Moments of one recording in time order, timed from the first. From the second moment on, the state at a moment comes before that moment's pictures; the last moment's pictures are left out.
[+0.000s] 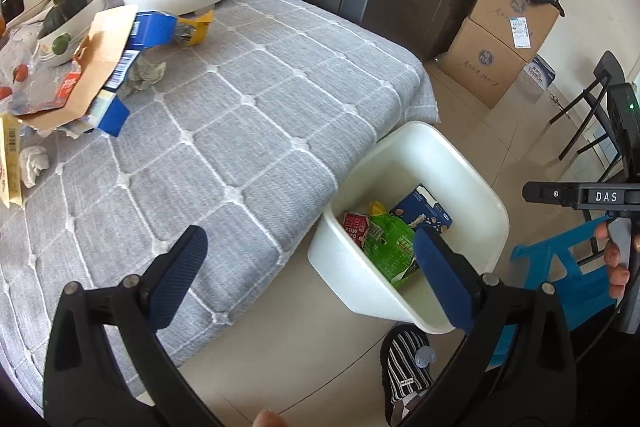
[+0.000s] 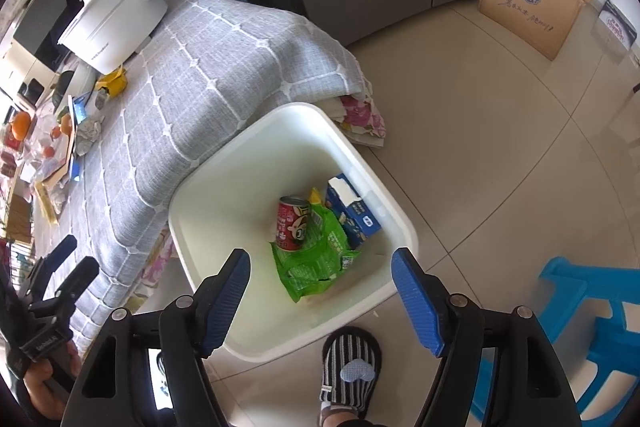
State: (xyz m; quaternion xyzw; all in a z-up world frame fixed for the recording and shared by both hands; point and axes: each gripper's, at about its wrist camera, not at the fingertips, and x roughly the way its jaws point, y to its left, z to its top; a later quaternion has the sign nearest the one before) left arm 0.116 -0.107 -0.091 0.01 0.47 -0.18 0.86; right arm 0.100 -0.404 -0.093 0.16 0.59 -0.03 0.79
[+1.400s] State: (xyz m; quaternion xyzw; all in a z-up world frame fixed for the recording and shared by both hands) left arm 0.231 0.113 -0.116 0.02 0.41 0.13 0.90; right arm 0.206 -0.165 -0.090 0.03 0.58 0.09 0.81
